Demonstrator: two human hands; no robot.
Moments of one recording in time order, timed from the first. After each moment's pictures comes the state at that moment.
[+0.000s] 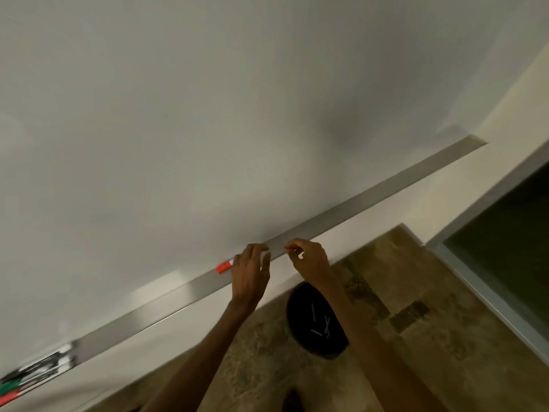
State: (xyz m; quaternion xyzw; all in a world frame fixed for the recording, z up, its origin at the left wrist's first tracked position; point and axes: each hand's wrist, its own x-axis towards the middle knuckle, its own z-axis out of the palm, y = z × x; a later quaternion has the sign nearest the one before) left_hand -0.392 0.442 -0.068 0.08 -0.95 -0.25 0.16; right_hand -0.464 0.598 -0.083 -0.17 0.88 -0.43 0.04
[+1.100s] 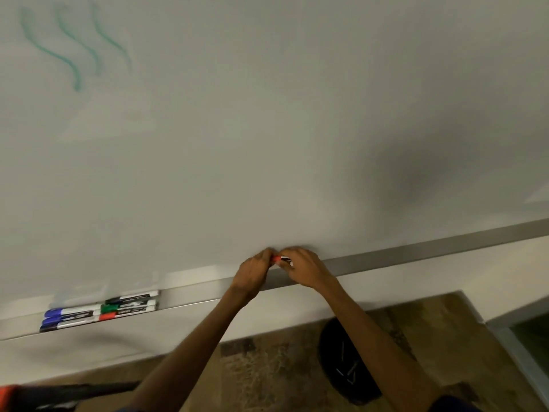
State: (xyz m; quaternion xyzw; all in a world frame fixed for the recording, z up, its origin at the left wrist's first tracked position) left_hand -0.318 0.311 -0.017 0.10 -0.97 -0.22 0.05; right_hand -0.424 0.446 -0.022 -0.42 0.86 -0.26 0.10
